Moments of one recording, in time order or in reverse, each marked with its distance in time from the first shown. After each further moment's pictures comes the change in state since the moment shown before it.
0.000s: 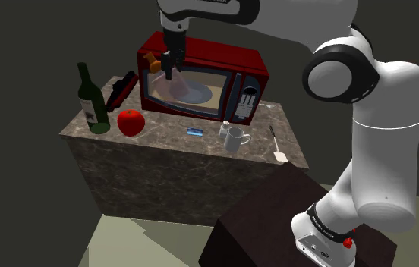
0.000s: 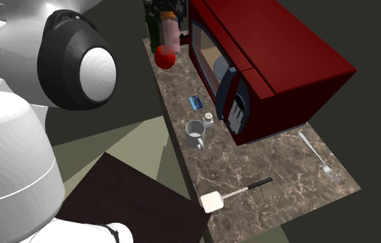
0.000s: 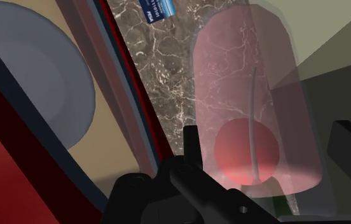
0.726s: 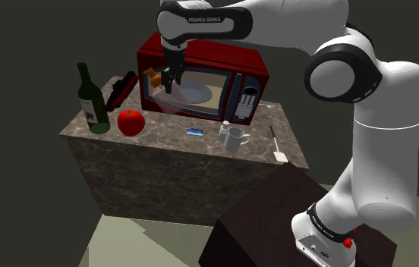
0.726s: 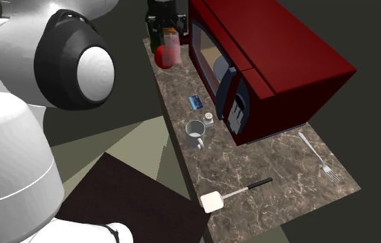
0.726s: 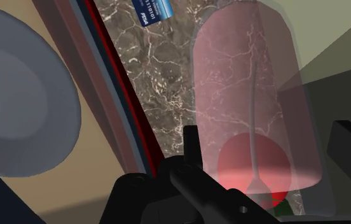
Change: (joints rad) arm 0.006 -0.009 0.001 -0.163 -0.001 0.153 0.002
